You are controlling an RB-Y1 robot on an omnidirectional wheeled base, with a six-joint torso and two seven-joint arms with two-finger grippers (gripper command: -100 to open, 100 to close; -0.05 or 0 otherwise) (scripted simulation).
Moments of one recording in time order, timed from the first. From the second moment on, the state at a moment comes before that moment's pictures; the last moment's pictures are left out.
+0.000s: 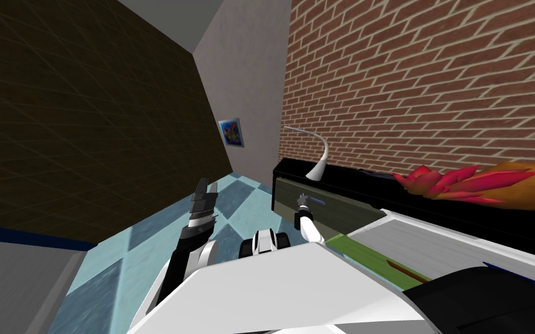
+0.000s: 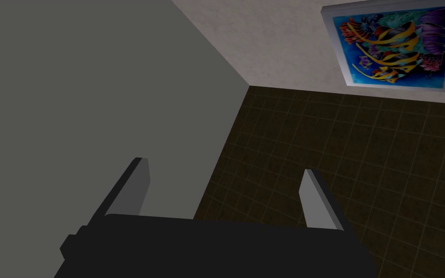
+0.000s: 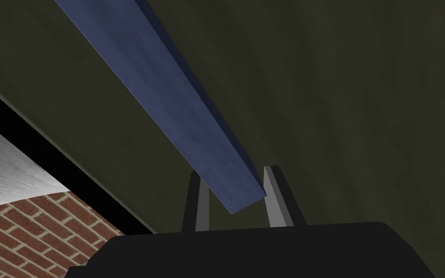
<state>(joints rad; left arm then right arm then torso) 0.51 0.04 -0.05 -2.30 -0.04 -0.46 -0.14 0.28 -0.08 0.02 -1.66 1.67 0.50 0.83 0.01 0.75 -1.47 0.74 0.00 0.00</state>
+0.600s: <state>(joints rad) 0.51 0.04 -0.05 -2.30 -0.04 -0.46 -0.14 0.30 -0.06 0.04 -1.68 1.67 0.50 0.85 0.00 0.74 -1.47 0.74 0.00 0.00</state>
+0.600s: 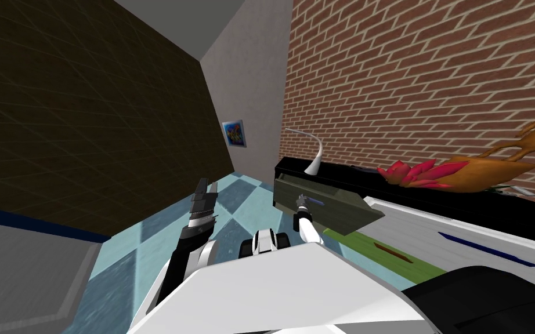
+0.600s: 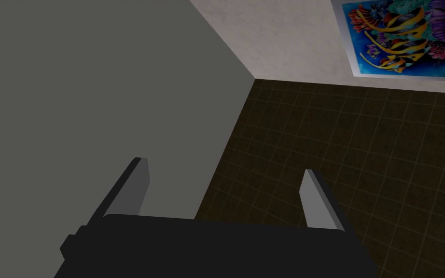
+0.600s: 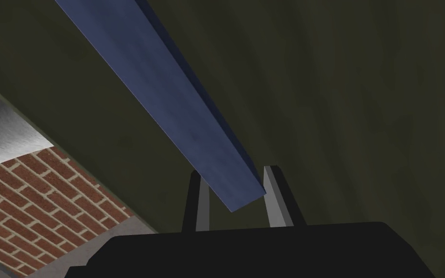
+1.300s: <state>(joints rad) 0.51 0.04 -0.05 -2.30 -0.04 -0.46 -0.14 0.34 -0.03 0.05 -1.74 1.61 0.46 0.95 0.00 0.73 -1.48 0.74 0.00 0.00</state>
